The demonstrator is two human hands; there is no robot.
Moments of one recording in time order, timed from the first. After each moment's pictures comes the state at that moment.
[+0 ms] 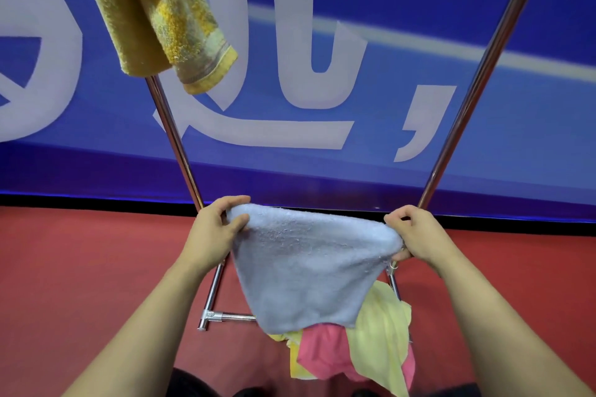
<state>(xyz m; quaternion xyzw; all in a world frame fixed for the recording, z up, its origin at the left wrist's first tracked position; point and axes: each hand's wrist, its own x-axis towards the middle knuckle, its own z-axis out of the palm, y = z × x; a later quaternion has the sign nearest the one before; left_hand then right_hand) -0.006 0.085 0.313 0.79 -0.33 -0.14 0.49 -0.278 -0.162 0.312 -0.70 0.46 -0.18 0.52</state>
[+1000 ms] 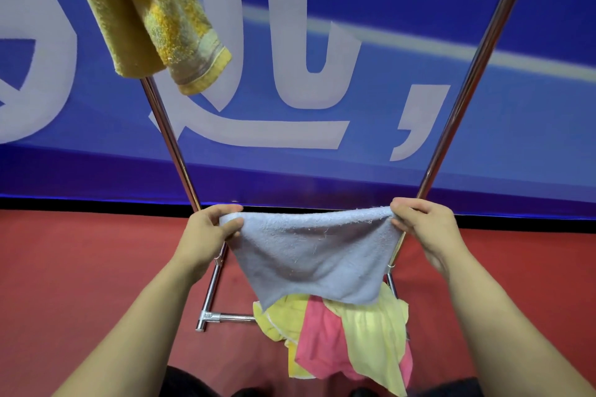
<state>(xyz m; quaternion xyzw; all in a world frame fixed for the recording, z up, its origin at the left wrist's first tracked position) 0.001 0.082 0.299 0.74 -0.23 -0.24 0.58 -0.286 -0.171 0.308 -0.54 0.43 -0.37 0.62</state>
